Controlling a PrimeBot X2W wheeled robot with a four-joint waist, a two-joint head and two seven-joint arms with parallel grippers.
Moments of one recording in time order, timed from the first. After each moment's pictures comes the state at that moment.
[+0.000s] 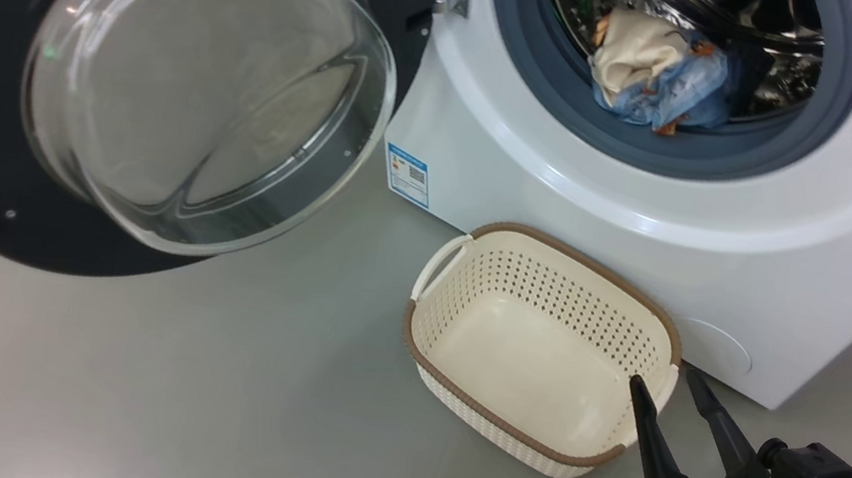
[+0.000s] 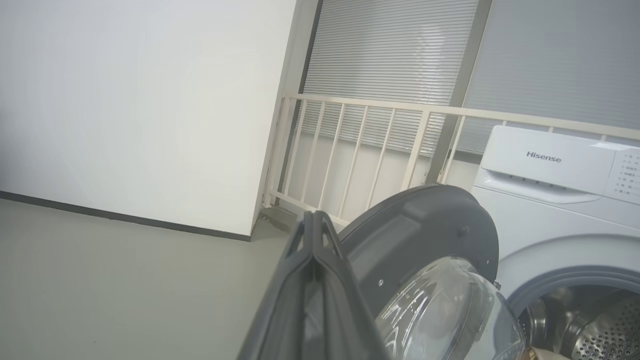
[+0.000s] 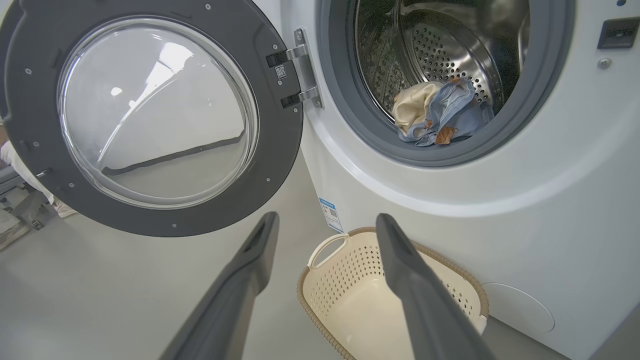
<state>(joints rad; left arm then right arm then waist) -0.23 0.52 0.20 0.12 -0.87 -0.13 -0.26 -0.13 -0.22 0.19 0.24 0.41 0.13 -0.25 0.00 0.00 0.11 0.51</state>
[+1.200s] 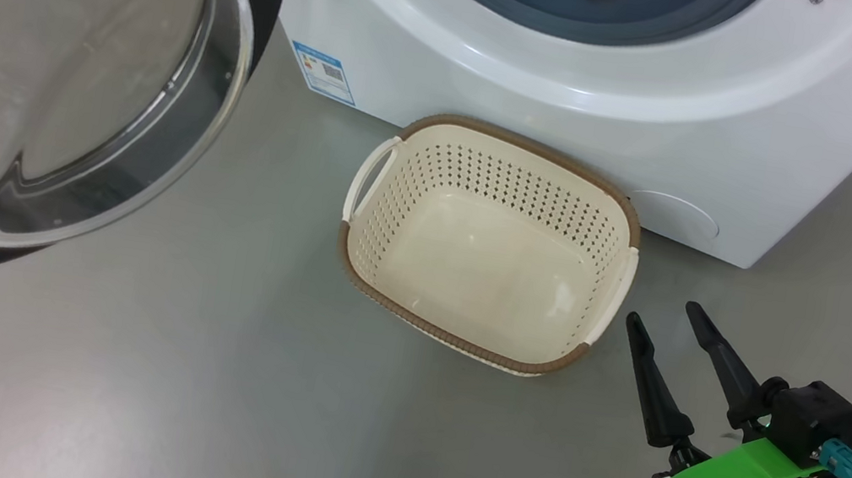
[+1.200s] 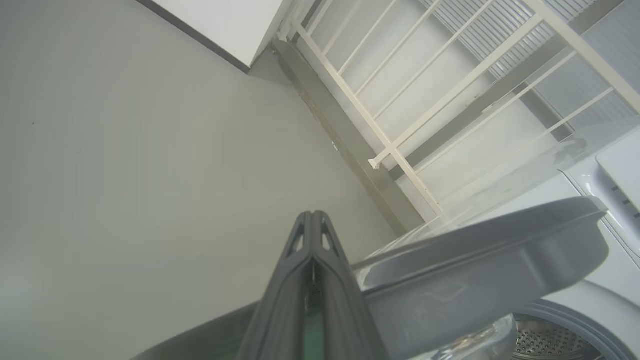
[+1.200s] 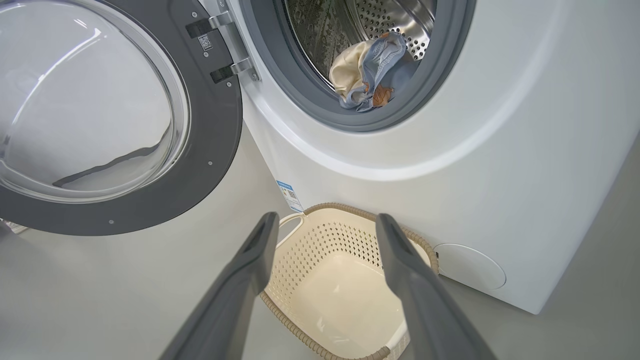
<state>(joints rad) -0.75 0.81 -0.02 0.76 -1.54 -0.13 0.23 -0.25 -0.23 0.23 0.24 0.38 0.13 -0.25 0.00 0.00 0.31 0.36</state>
